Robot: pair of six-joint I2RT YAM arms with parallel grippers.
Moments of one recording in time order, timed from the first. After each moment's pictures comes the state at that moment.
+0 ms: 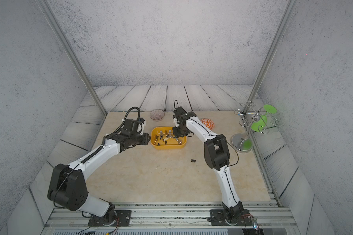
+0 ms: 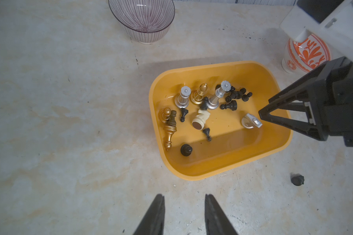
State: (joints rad) left arm -0.39 1.51 1.13 -0.43 0.10 -0.24; right arm 0.52 2.29 2.10 -1.02 -0.14 0.11
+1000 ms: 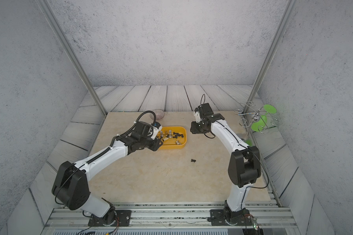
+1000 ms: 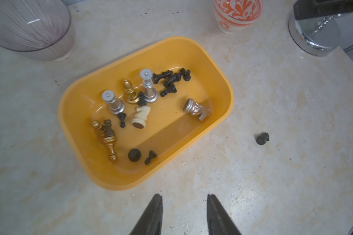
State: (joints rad) left arm -0.58 1.56 1.17 -0.43 0.18 -0.03; right arm 0.31 1.77 1.56 -0.81 -0.21 0.18
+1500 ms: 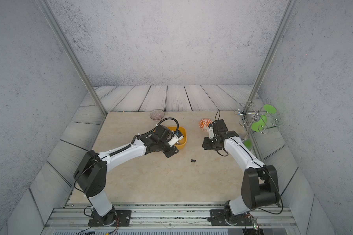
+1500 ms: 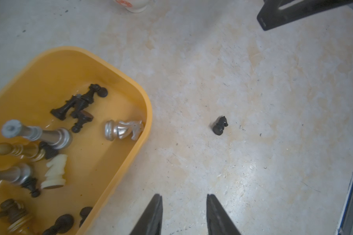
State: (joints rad) left arm -0.76 1.79 1.32 -0.43 0.24 0.18; right arm 0.20 1.45 1.11 -0.74 -0.23 0.18
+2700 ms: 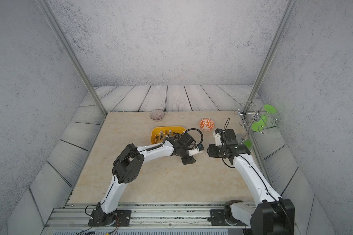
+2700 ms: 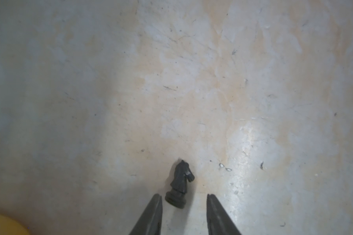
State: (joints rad) left arm -0.91 2.23 1.71 -0.56 0.26 0.37; right arm 0.16 1.17 0.95 -0.75 -0.23 0.19
